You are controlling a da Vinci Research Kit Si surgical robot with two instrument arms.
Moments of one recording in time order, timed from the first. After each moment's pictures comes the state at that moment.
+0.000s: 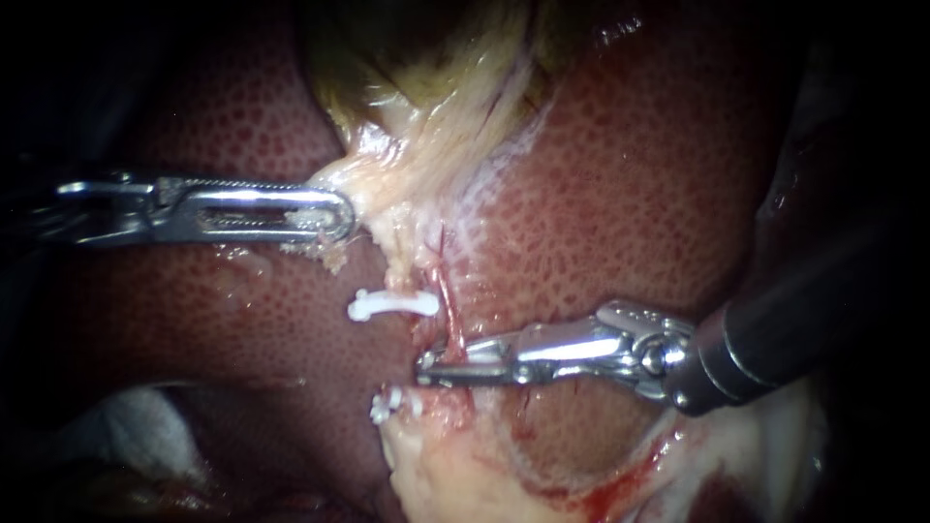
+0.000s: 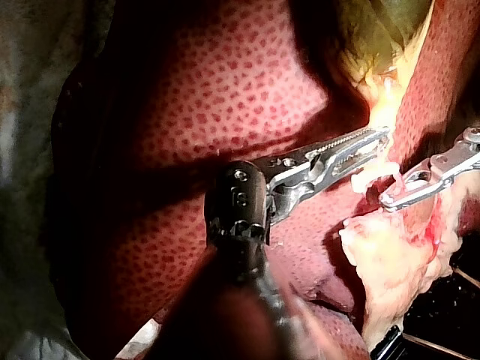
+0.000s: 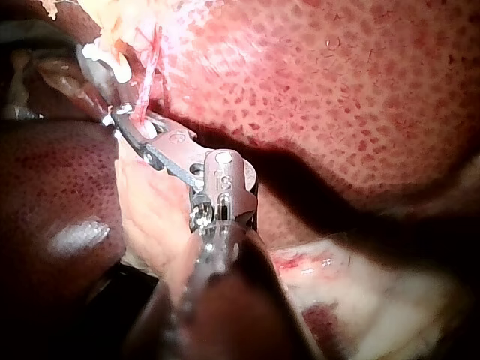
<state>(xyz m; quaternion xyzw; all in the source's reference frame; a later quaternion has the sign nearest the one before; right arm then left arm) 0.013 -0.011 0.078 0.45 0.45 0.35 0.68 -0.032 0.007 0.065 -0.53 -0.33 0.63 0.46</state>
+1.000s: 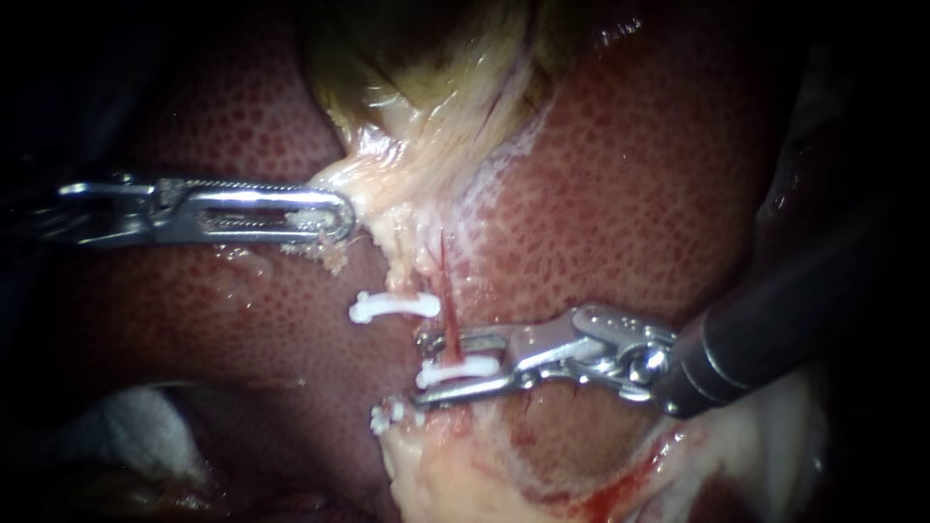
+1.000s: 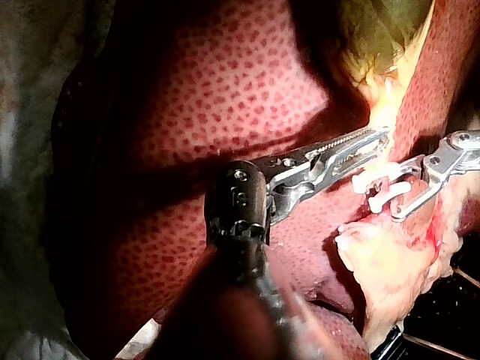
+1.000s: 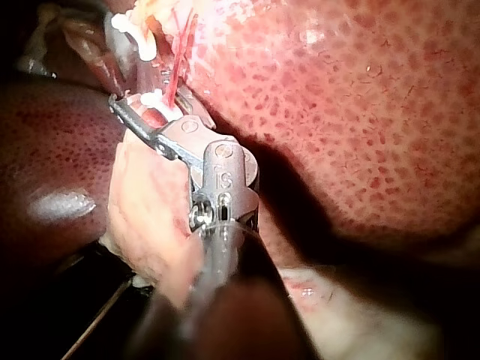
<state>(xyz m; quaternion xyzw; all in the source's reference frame) 0.015 -0.010 0.080 0.35 0.54 0.26 0.72 -0.032 0.007 0.065 -0.53 -0.33 0.63 0.46</state>
